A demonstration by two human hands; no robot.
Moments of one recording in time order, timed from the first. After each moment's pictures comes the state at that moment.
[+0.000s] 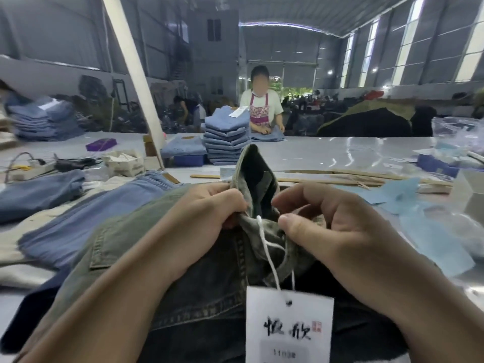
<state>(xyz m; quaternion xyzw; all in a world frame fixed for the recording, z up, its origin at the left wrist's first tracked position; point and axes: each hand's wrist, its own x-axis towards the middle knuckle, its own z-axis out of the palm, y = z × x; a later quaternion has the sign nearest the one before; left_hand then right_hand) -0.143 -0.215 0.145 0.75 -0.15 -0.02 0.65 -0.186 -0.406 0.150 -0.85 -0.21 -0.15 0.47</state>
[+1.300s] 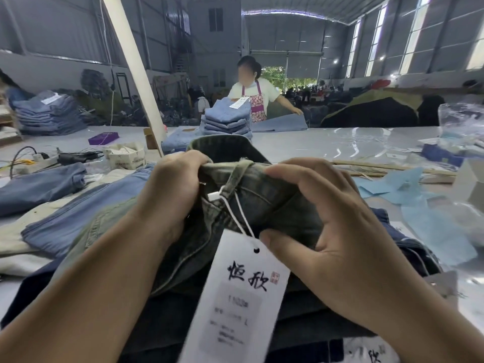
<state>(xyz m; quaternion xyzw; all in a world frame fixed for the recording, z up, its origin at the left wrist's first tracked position) -0.119 -0.210 0.151 0.81 -0.06 0.28 0.51 -0.196 -0.409 0.138 -0.87 -0.28 -0.27 0.31</state>
